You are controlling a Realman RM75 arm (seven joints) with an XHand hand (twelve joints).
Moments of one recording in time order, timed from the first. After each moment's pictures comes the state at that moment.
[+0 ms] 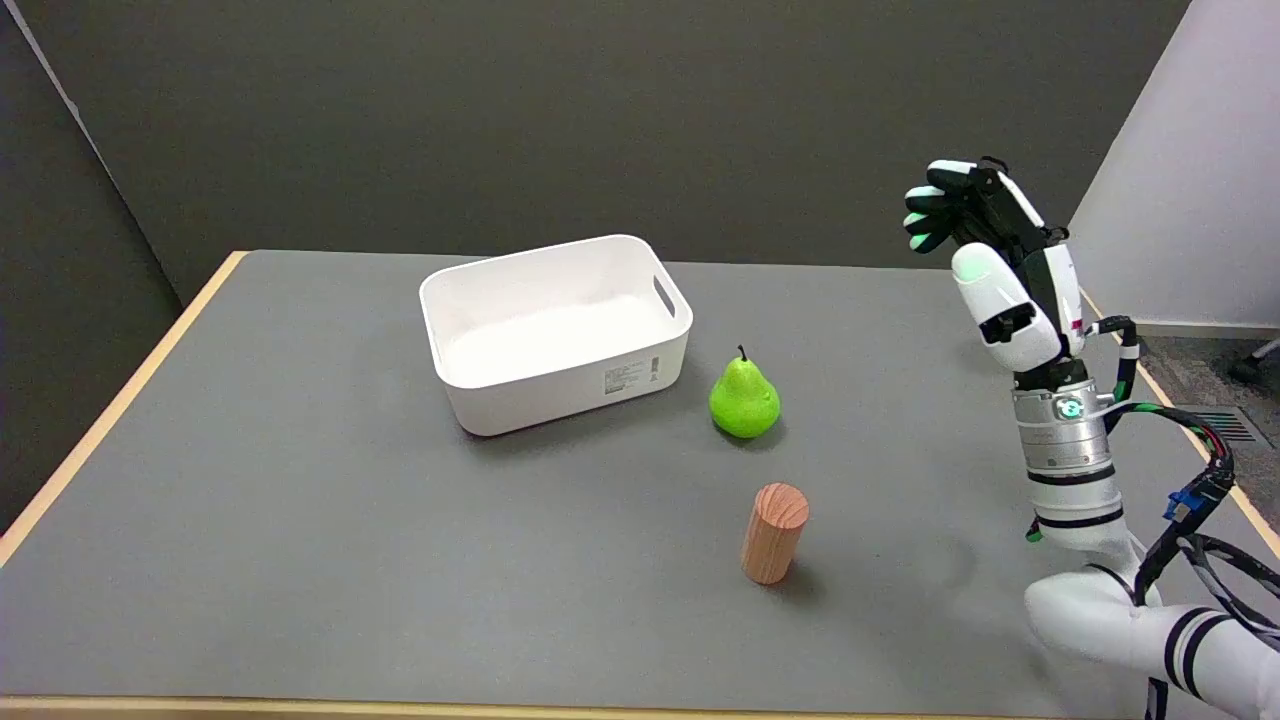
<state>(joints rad) 0.03 -0.88 -2.04 0.99 0.84 1.47 1.24</state>
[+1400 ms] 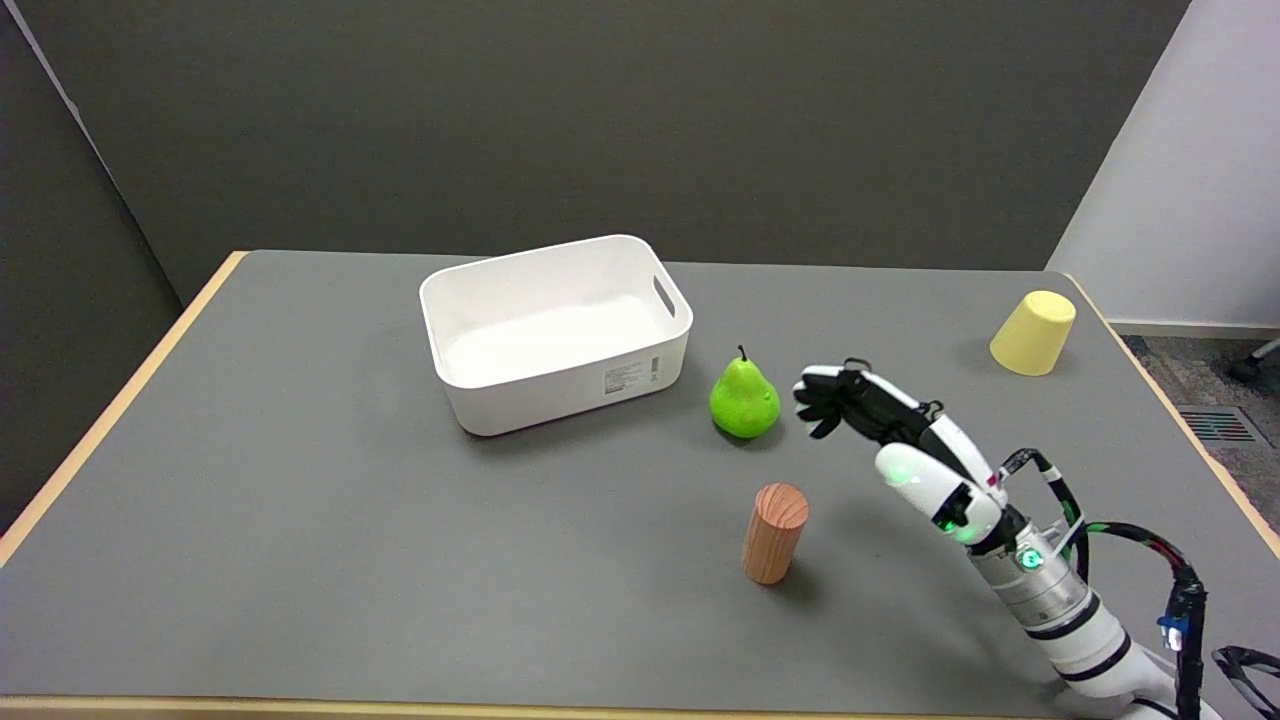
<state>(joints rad) -0.19 -0.90 -2.09 0.94 0.53 1.44 1.44</state>
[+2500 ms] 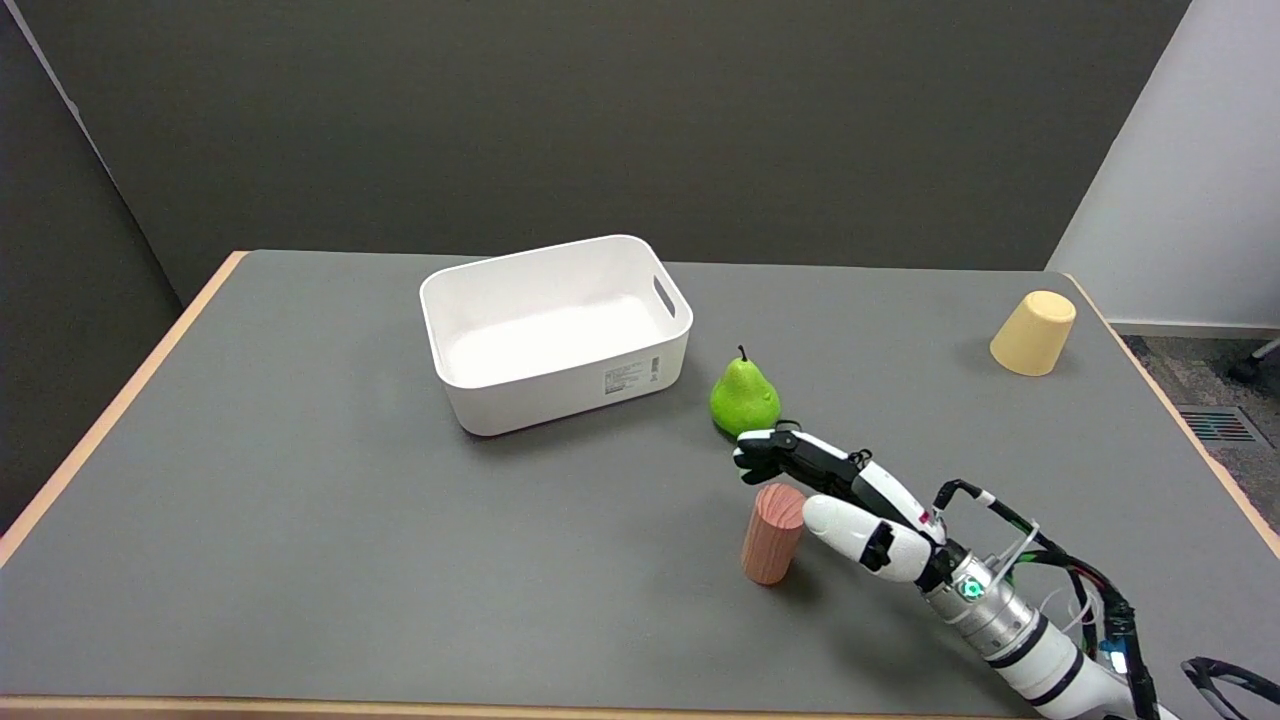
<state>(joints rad) -0.16 -0.95 -2.14 0.89 0.42 1.32 1.46</state>
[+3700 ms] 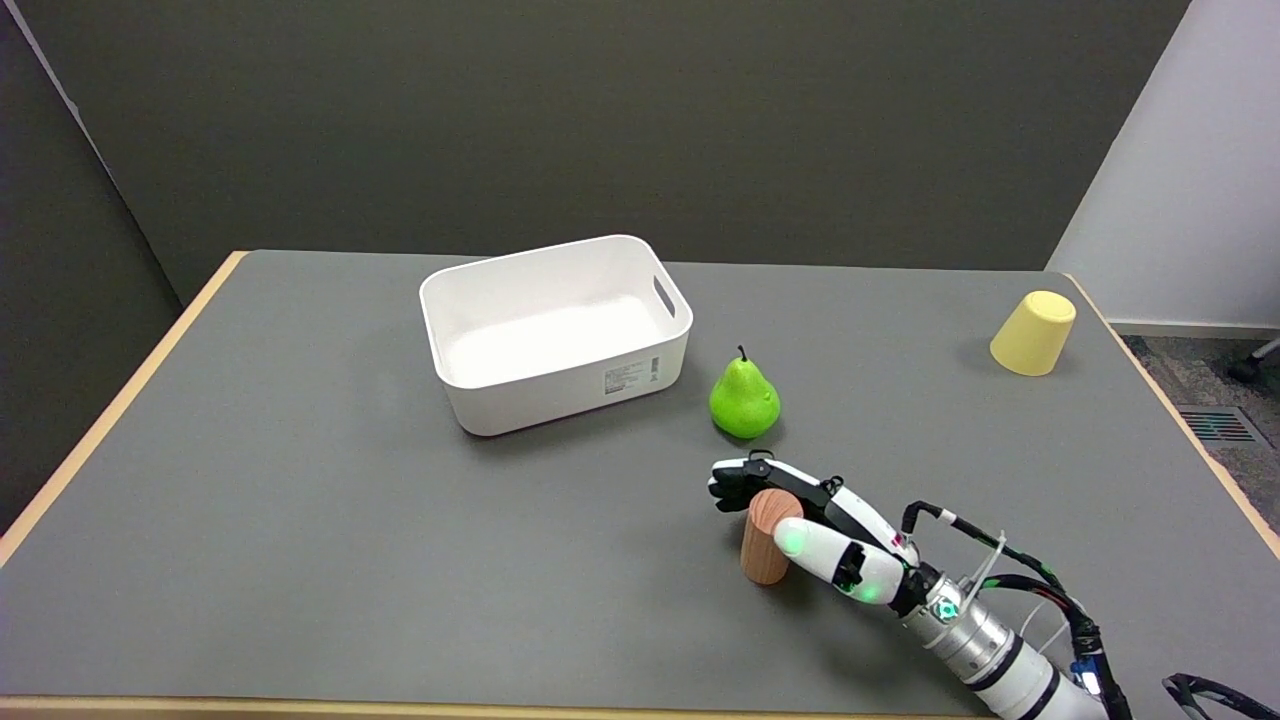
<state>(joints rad) -0.16 -0.99 -2.19 0.89 0.41 1.27 1.48</state>
